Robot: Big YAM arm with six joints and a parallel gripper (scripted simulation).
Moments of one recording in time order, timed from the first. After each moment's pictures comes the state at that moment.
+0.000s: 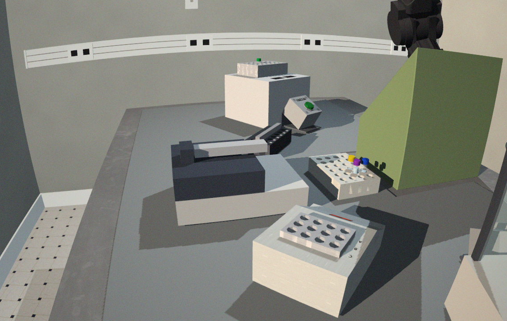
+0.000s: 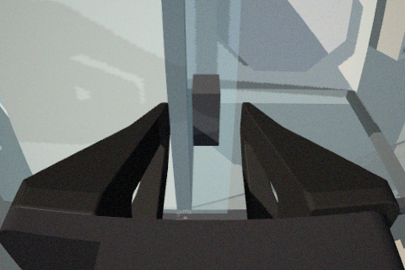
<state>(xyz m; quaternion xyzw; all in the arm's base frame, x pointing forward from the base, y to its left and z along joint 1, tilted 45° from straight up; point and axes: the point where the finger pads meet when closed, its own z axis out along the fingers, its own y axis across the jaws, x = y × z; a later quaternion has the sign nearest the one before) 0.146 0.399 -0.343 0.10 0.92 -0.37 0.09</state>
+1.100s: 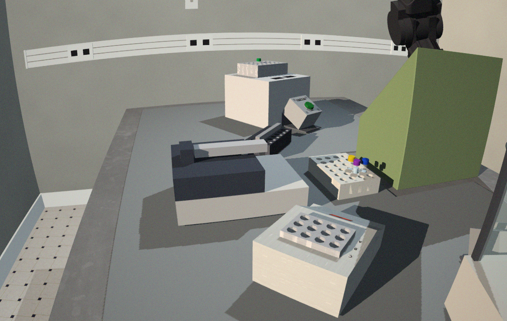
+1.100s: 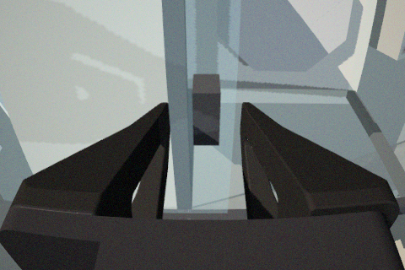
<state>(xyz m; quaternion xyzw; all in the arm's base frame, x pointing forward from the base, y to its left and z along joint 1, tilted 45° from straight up) 0.146 0.399 -0.343 0.10 0.92 -0.37 0.09</state>
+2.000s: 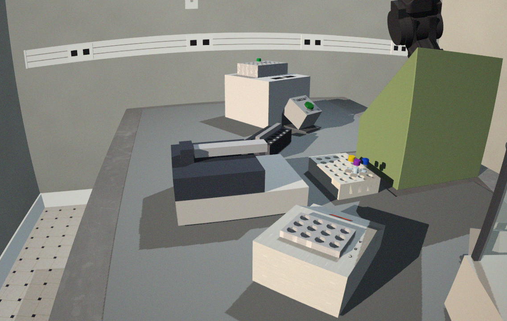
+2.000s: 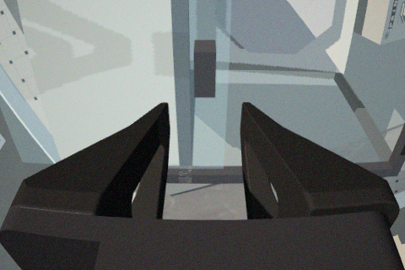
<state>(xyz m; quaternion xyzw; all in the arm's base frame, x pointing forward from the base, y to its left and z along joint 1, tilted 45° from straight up) 0.143 0.423 -0.317 0.10 0.92 -0.37 0.09</state>
